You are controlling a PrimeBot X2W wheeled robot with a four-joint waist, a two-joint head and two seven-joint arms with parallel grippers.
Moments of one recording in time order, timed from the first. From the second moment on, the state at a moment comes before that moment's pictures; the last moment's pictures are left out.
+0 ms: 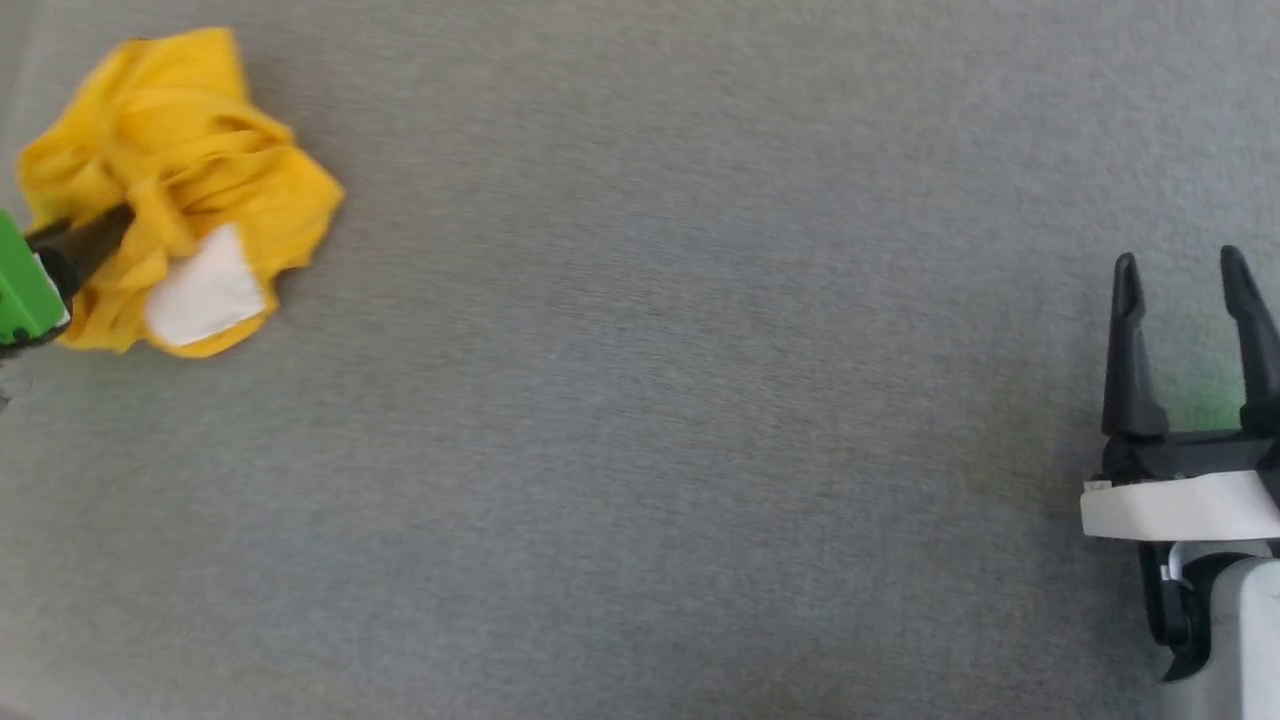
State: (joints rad) left arm -0.77 0.73 -0.27 0.52 -1.04 -0.13 0.61; right arm -0.17 -0.05 -0.18 -0.05 -0.05 0.13 -0.26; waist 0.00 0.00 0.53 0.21
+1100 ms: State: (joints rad) left arm -0.85 0.79 -0.42 0.55 -1.15 -0.12 0.45; right arm -0.16 -0.05 -0.18 -0.05 0.01 0.13 -0.25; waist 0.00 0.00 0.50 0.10
